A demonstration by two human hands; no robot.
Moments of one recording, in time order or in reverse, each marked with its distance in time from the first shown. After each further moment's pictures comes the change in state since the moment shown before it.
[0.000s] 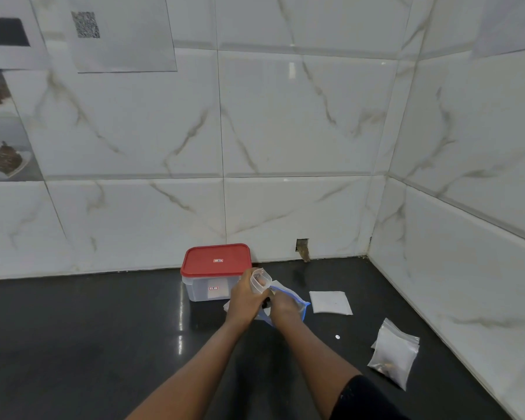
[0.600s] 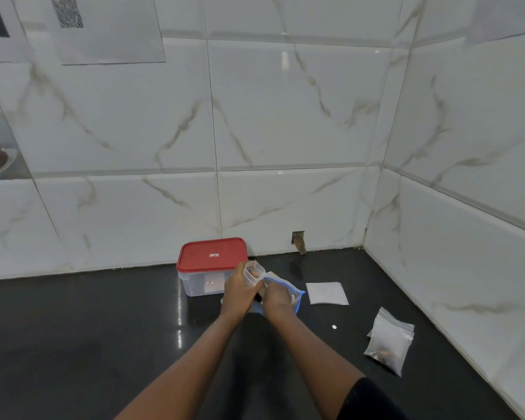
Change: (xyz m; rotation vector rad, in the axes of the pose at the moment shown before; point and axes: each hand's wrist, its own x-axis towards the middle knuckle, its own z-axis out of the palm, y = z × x) left_hand 0.003 -0.005 -0.002 -0.030 0.017 -0.006; right_hand -0.019 -0.006 -0.005 0.376 -0.011 0.065
